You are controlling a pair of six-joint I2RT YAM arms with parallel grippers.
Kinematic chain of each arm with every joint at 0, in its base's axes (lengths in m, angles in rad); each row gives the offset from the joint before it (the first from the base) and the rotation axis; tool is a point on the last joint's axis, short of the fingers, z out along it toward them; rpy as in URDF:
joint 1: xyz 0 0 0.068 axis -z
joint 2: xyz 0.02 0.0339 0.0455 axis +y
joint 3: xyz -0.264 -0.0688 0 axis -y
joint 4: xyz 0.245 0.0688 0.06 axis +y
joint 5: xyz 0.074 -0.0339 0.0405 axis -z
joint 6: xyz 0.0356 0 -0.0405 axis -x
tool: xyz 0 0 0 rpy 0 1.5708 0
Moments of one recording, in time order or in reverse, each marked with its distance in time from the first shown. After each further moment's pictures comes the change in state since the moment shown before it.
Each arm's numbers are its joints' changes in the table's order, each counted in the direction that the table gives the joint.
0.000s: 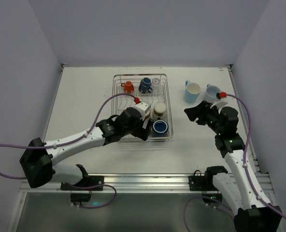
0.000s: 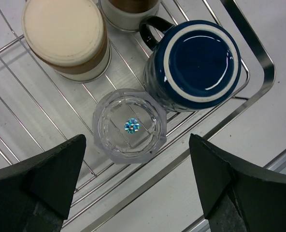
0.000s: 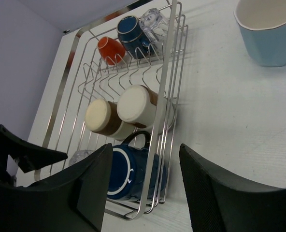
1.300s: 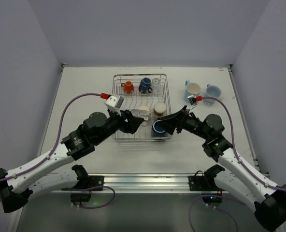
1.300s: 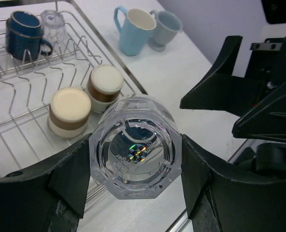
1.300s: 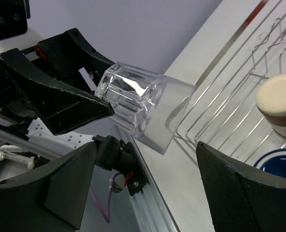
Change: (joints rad) left arm 0.002 -0.423 -0.083 -0.169 -0.035 0.085; right arm -0.426 0.051 -0.102 -0.500 -0.218 -0.274
